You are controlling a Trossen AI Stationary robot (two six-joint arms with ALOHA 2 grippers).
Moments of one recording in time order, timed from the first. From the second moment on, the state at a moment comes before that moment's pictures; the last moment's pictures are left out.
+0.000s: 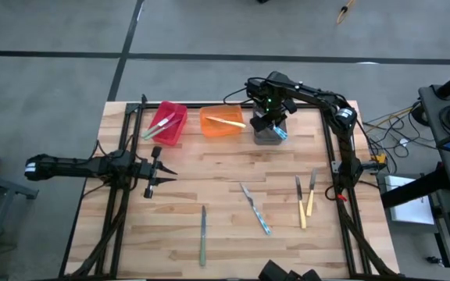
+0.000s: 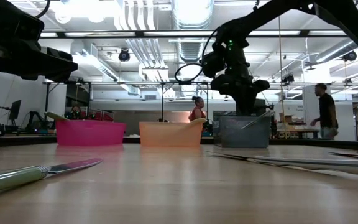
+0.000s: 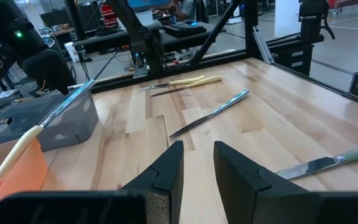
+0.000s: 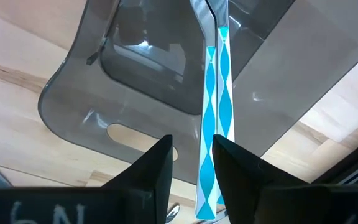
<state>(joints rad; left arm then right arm) 0.01 0.22 0.01 0.08 0.14 0.20 -0.64 2.05 1.81 -1.48 -0.08 0.41</state>
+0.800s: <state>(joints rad) 0.01 0.22 0.01 0.08 0.14 0.01 -0.48 1.87 1.90 -1.38 0.11 0.32</state>
